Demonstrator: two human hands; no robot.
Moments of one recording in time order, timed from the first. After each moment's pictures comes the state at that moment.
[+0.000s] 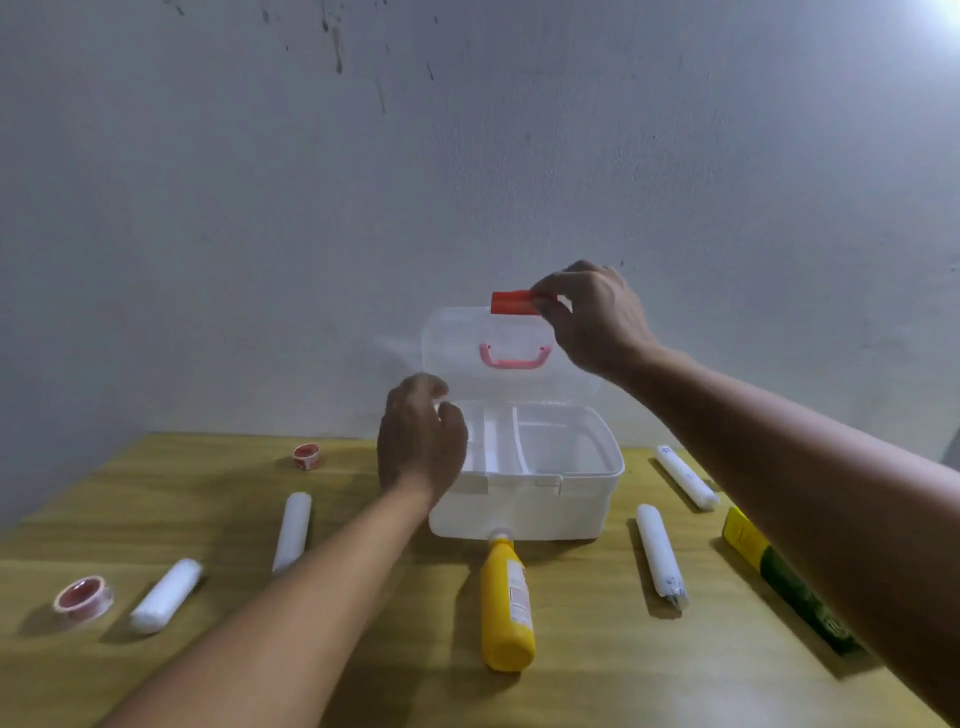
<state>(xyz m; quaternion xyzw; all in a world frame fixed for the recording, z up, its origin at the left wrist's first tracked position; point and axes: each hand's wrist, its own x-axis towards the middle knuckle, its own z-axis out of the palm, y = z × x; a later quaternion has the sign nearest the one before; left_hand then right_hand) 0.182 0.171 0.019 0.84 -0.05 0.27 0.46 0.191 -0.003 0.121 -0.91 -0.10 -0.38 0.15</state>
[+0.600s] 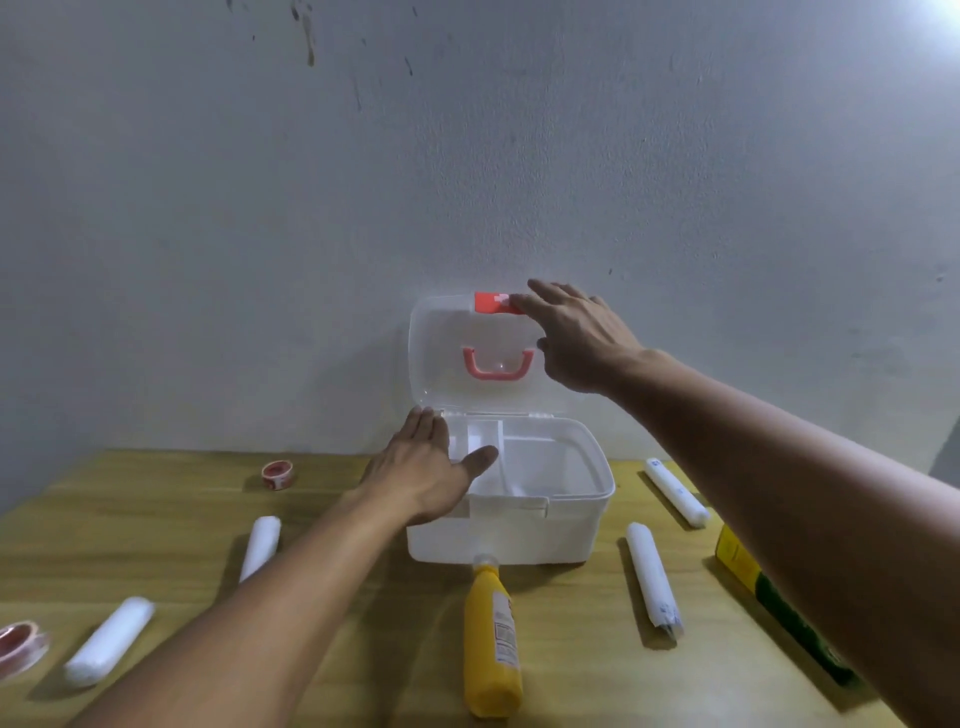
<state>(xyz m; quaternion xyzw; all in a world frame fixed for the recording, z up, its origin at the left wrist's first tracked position) 0.208 0.172 0.012 0.98 -0.16 -0.02 0.12 0.223 -0.021 0.110 -0.96 -0.11 -0.27 -0.03</state>
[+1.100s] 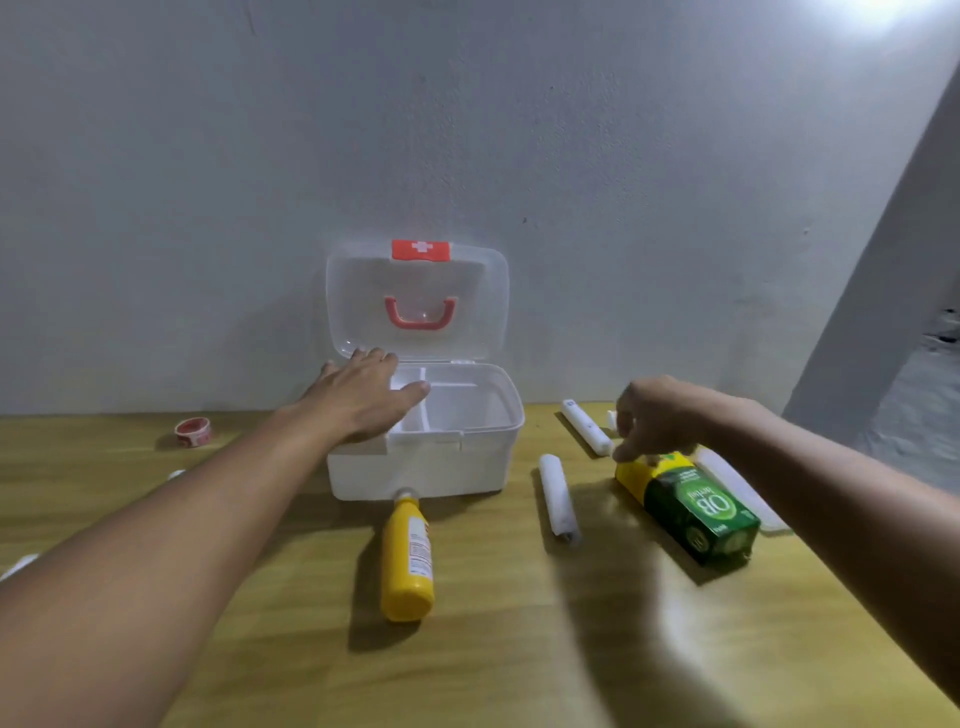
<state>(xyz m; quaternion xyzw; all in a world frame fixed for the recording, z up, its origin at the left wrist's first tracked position) 0.212 0.153 0.028 0.97 -0.21 0.04 0.10 0.095 -0.123 0.061 -0.98 0.15 0.08 -0.04</state>
